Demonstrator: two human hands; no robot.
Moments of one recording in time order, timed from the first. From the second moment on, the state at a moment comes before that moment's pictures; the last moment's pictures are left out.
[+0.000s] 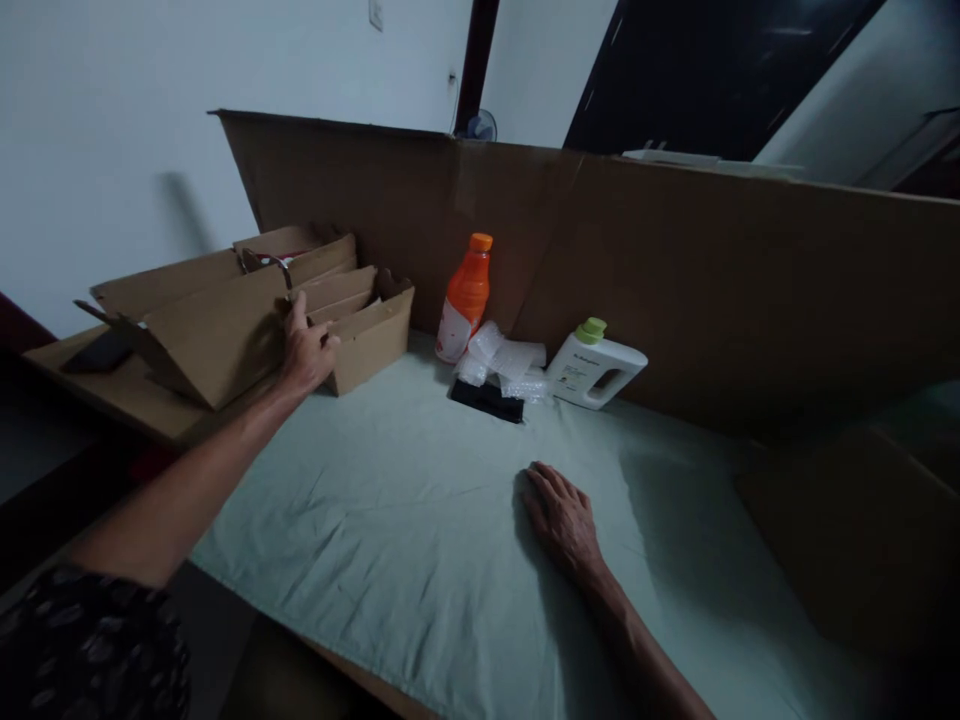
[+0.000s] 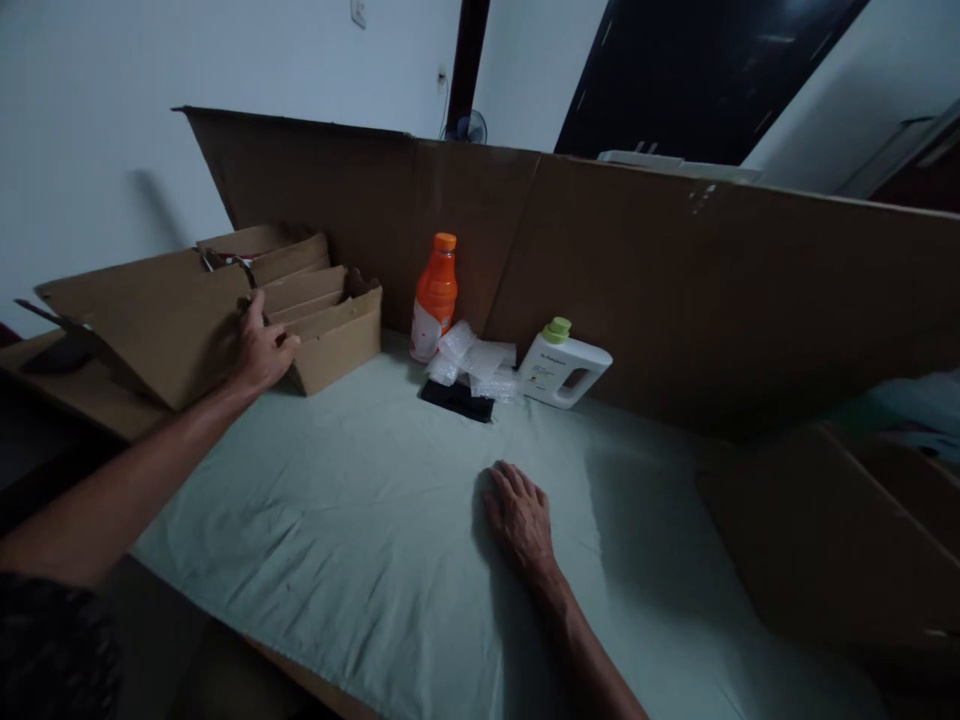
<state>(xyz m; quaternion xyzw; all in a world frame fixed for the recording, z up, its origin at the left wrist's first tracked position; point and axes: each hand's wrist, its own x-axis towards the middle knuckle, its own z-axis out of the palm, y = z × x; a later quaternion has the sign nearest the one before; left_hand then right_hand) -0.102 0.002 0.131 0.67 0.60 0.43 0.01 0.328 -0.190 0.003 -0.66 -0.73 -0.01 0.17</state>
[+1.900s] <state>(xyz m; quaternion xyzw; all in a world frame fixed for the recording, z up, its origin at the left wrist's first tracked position) -0.015 -0.198 -0.022 0.75 0.45 0.38 0.29 0.370 -0.069 0.150 -0.56 -0.68 -0.30 0.36</state>
